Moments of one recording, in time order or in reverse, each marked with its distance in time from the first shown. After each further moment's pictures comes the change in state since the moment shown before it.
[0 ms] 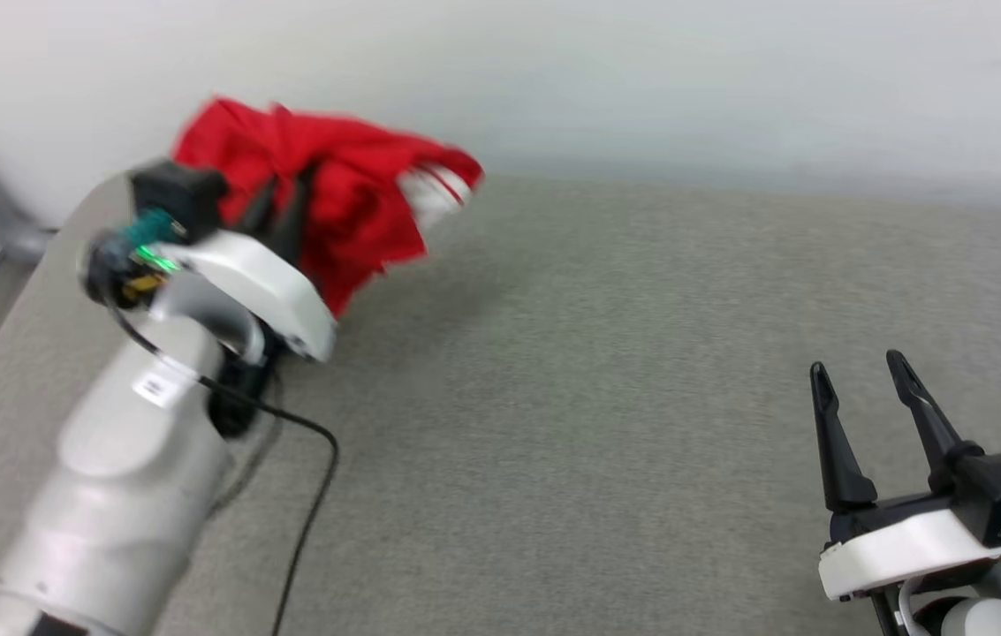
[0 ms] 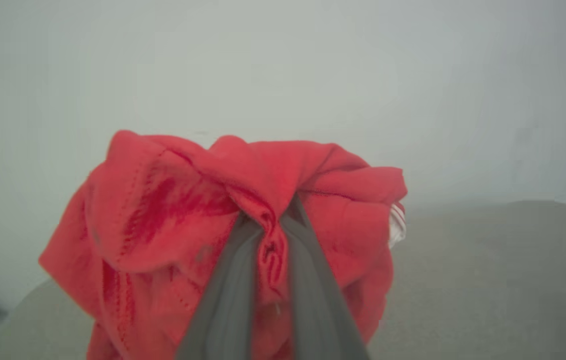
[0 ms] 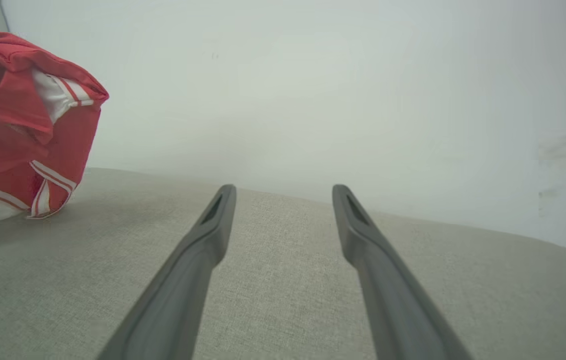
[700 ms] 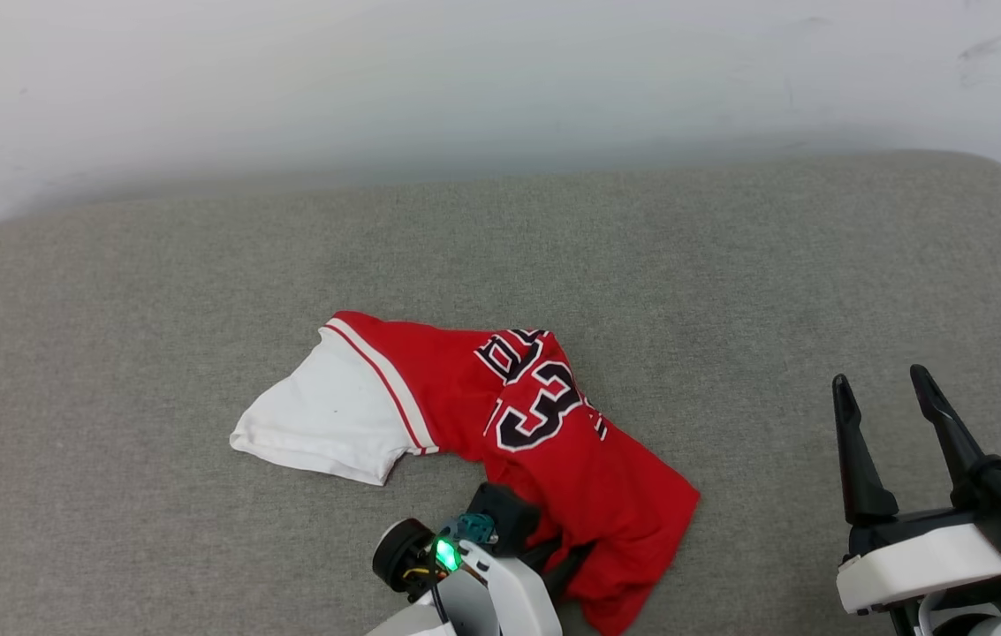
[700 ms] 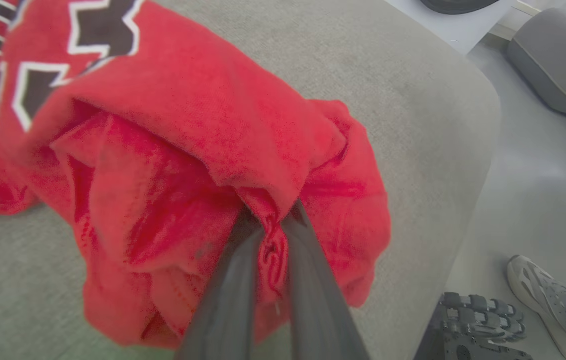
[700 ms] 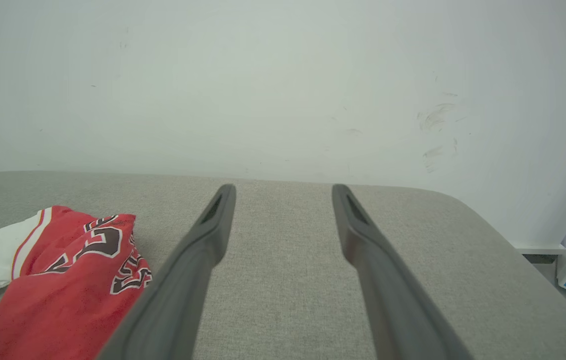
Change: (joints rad) left arm 0.396 -0.208 -0.365 -0.144 0.009 -0.022 0.172; right arm 0.057 -0.001 -0.029 -0.066 0.008 0.000 0.042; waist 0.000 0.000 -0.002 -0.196
